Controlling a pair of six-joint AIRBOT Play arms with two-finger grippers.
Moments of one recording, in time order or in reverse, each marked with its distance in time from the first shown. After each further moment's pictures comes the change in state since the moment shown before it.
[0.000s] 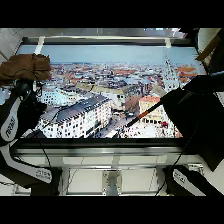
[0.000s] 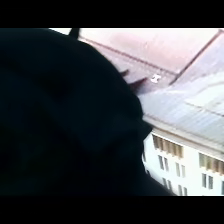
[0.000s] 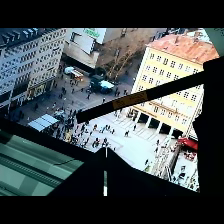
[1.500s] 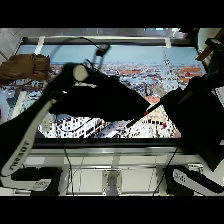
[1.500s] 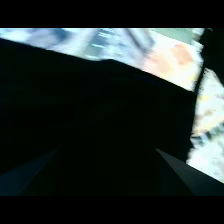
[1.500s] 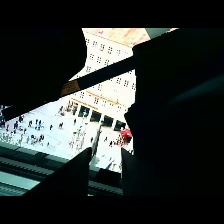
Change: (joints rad) left arm -0.626 0.232 0.241 -0.713 0.301 -0.138; right arm -0.002 -0.146 -0.005 -0.232 -0.065 -0.075
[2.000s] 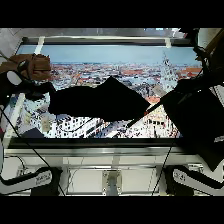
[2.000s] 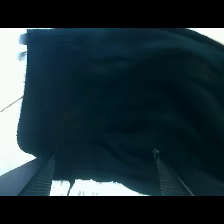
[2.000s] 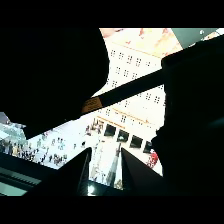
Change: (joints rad) left arm 0.627 0.141 -0.349 0.056 -0.102 -0.150; right arm 0.000 -0.047 -0.142 0.129 -0.153 0.008
